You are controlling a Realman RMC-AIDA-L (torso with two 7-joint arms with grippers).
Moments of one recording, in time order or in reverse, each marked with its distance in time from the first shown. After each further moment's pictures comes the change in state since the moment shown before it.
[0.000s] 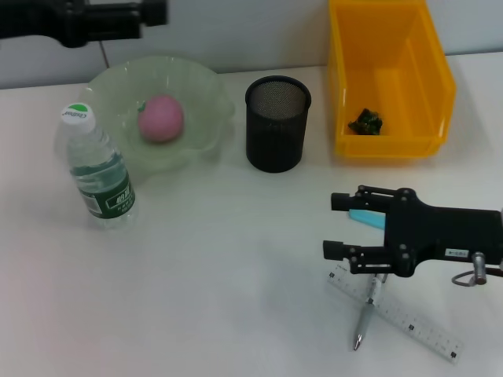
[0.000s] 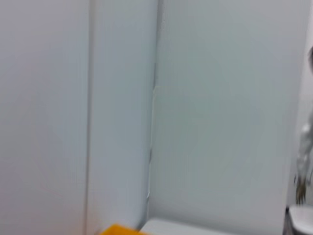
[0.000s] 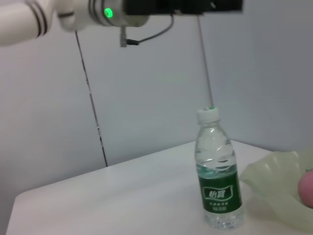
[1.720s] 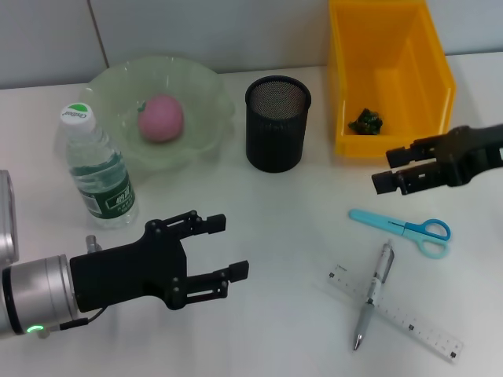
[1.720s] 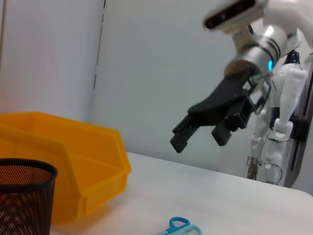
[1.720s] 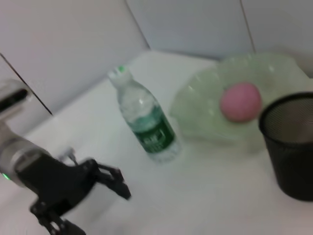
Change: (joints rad) left arm 0.183 -0.064 0.313 -0.781 -0.190 -0.145 0.819; right arm 0.110 -0.064 -0.059 -0.564 -0.226 -0.114 0.920
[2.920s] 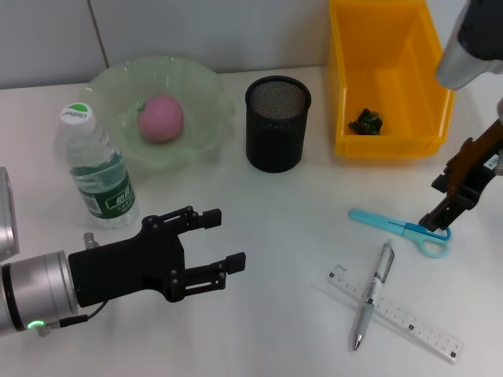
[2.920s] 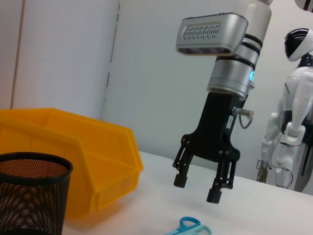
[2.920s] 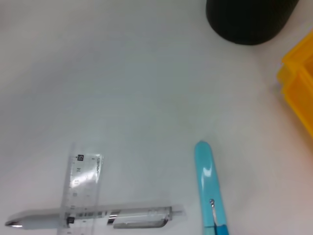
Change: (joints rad) left arm 0.000 -0.002 -0.011 -0.002 -0.007 -0.023 -0.028; right arm 0.252 -0.022 -0.312 0.094 -0.601 0.119 0.029
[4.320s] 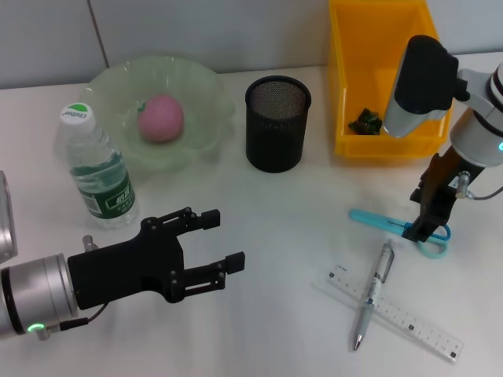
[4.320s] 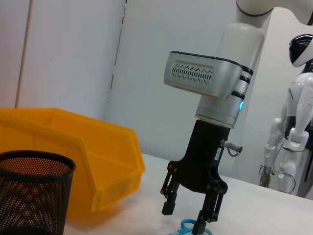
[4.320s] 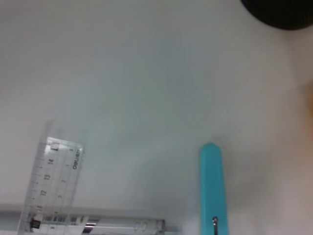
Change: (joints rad) left arm 0.007 -0.002 -0.001 -0.012 -0.012 0.000 0.002; right arm 0.036 0.063 -0.123 0.130 -0.092 0.187 -0.024
